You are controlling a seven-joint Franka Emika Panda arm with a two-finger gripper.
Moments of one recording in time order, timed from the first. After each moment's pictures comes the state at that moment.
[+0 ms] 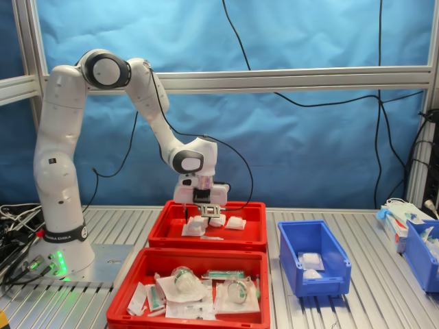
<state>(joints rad) 0.54 0.30 -0.03 -2.42 -0.04 2.57 2.68</state>
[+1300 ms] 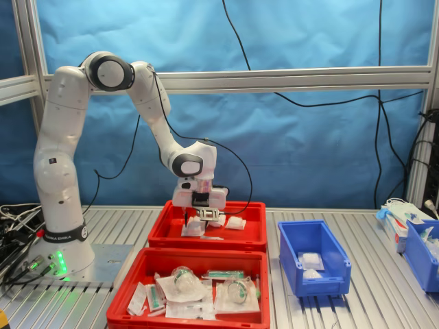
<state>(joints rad) 0.54 0.33 -0.03 -2.42 -0.04 2.59 2.68</state>
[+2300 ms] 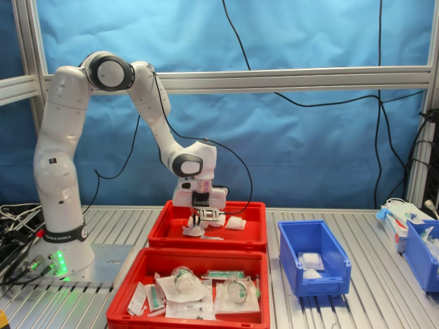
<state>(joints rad) 0.54 0.33 -0.03 -2.42 -0.04 2.59 2.68</state>
